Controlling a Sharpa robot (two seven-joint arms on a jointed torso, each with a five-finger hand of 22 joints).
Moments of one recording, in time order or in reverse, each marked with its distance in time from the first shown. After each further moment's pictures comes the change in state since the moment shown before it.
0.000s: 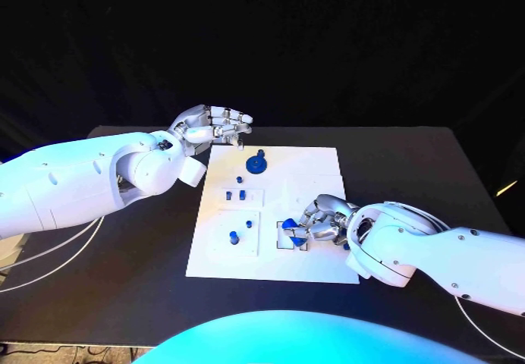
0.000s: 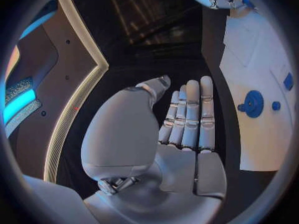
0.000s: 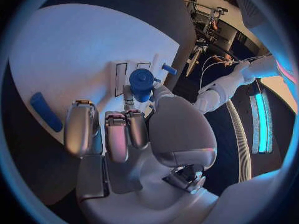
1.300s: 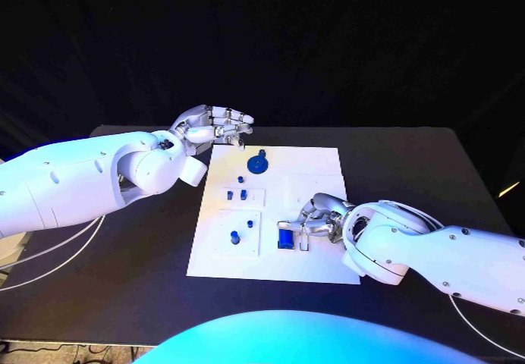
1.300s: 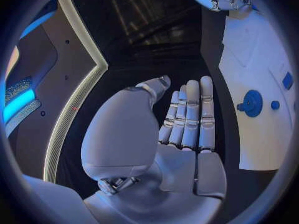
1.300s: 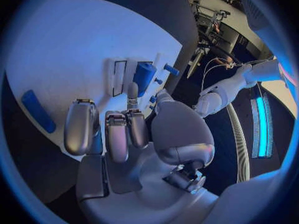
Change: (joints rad) left arm 0.000 -0.003 0.000 0.001 0.000 0.001 -0.007; left_hand 0.000 0.000 0.000 0.000 0.000 0.000 0.000 0.000 0.000 0.000 0.000 0.004 -0.001 0.000 0.000 0.000 0.001 0.000 0.000 0.000 -0.004 -0.001; right arm -0.001 0.036 0.000 -0.028 -0.028 0.000 -0.013; right_hand -0.165 0.045 -0.153 0.003 -0.196 0.041 -0.048 0.077 0.032 0.000 0.000 -0.010 0.000 0.000 0.000 0.000 0.000 0.000 0.004 -0.004 -0.027 0.000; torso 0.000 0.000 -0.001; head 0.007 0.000
